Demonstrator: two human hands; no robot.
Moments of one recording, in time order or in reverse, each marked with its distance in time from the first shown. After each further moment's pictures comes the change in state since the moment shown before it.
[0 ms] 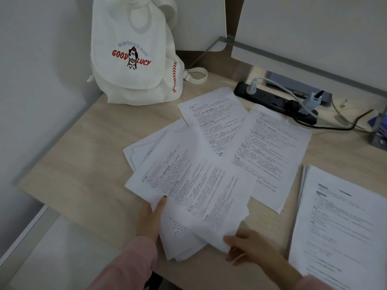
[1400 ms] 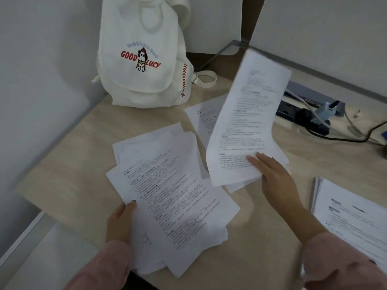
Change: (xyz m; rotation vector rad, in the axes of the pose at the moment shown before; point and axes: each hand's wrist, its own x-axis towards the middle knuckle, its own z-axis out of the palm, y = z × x) left_hand 0.029 0.024 -0.053 -0.043 0.227 -0.059; right_hand 0.055 -0.100 -0.062 -0.999 0.802 -0.974
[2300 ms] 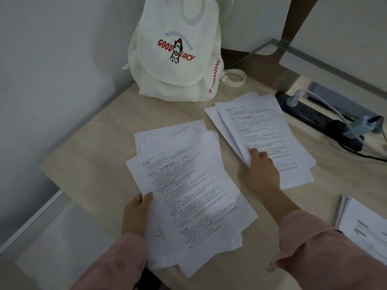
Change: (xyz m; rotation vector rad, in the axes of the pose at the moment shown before) left_hand 0.007 -0.004 -0.003 0.059 -0.046 0.061; right_hand 0.059 -0.071 0.038 -0.150 -0.319 0.293
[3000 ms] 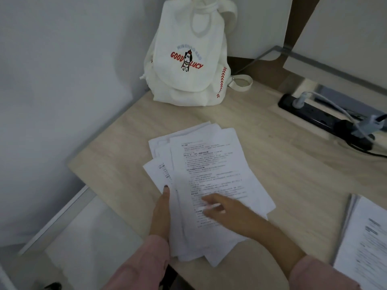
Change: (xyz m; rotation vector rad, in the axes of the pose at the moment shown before) left_hand -0.022 -0.016 0.018 -0.260 -0.102 -0.160; right_hand -0.103 -0.037 0.005 0.578 -0.699 -0.336
